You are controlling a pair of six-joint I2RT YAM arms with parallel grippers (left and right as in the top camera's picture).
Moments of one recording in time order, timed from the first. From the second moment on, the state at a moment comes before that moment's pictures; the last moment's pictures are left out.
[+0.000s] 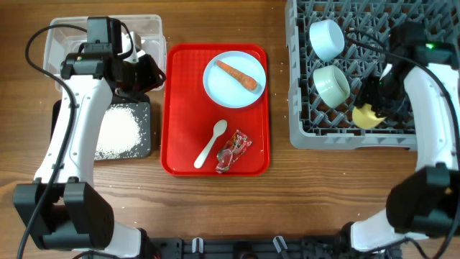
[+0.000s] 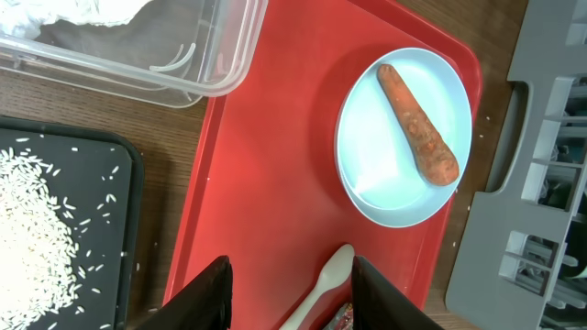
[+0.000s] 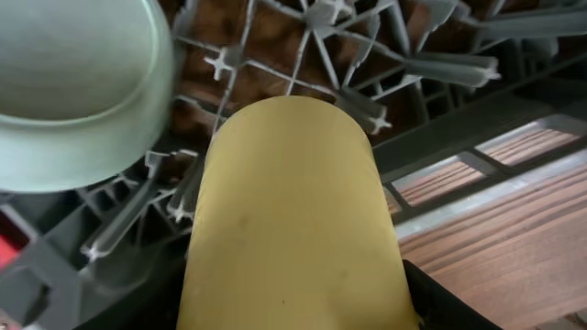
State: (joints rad) left arm 0.00 1.67 1.47 -0.94 0.31 -0.37; right arm -0.15 1.75 1.56 -1.36 0.10 0.30
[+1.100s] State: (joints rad) left arm -0.40 2.42 2.22 -0.99 0.09 -0.56; right arm -0.12 1.77 1.73 -1.30 -0.18 0.17
